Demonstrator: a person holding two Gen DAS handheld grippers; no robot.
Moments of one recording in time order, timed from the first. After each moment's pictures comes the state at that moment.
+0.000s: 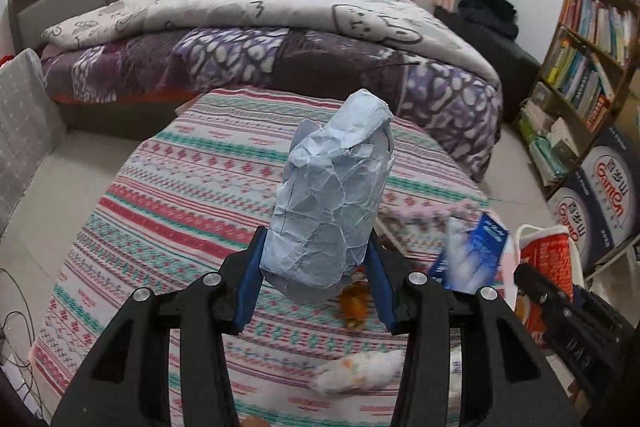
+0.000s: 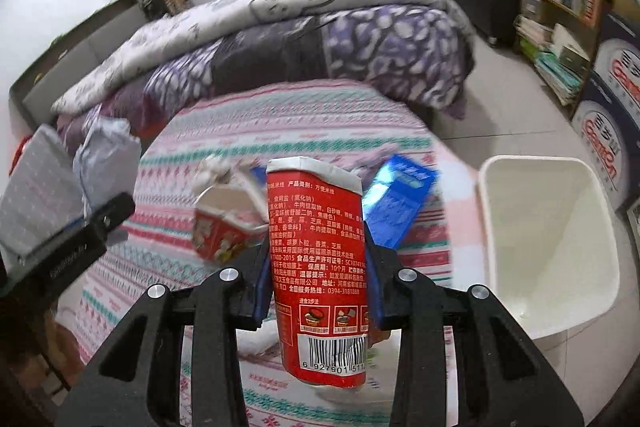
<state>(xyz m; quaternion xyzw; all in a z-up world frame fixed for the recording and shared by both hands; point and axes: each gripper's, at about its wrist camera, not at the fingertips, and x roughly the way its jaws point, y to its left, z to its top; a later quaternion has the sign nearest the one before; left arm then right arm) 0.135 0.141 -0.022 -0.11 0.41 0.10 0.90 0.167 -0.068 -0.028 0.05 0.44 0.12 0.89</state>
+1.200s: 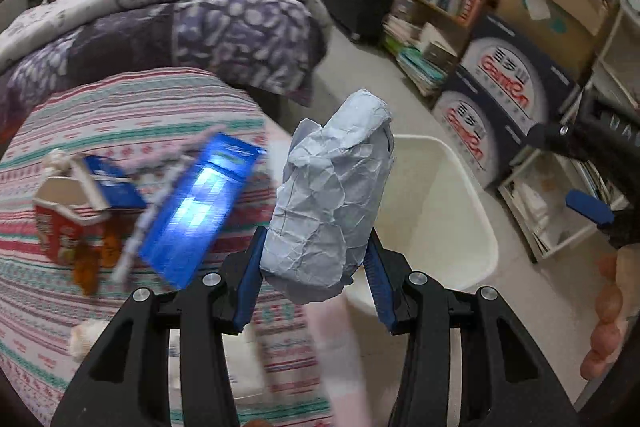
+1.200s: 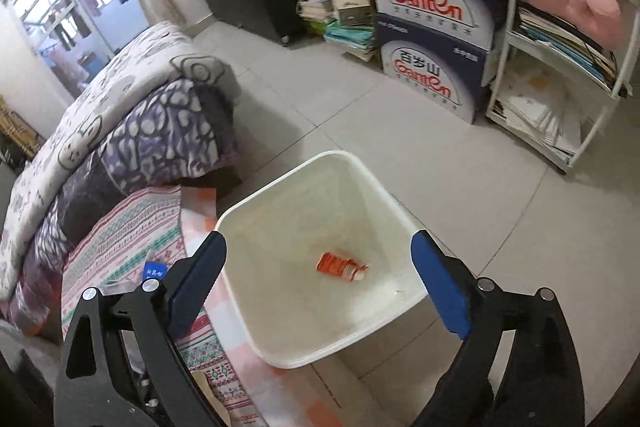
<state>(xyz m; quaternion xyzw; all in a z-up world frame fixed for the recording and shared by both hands) 0.162 -0.097 -0.058 -0.06 0.46 -0.13 0.88 0.156 -0.309 -0.001 0.20 0.42 -0.17 0.87</state>
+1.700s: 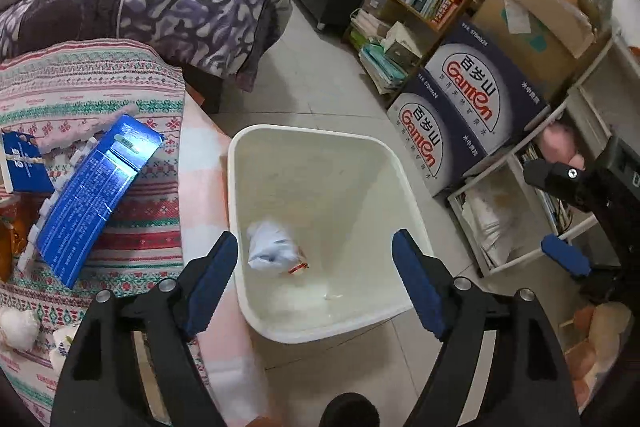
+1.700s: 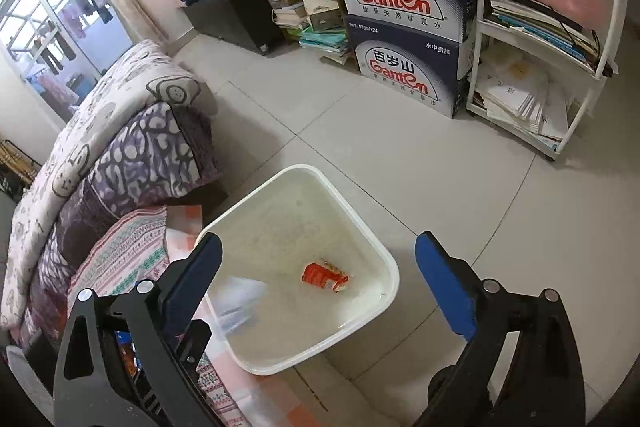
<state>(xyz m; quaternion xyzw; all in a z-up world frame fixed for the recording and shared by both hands) 0.183 -0.136 -0.067 -0.13 0.47 -0.18 0.85 0.145 -0.343 0.002 0.23 0.42 -0.19 0.86</state>
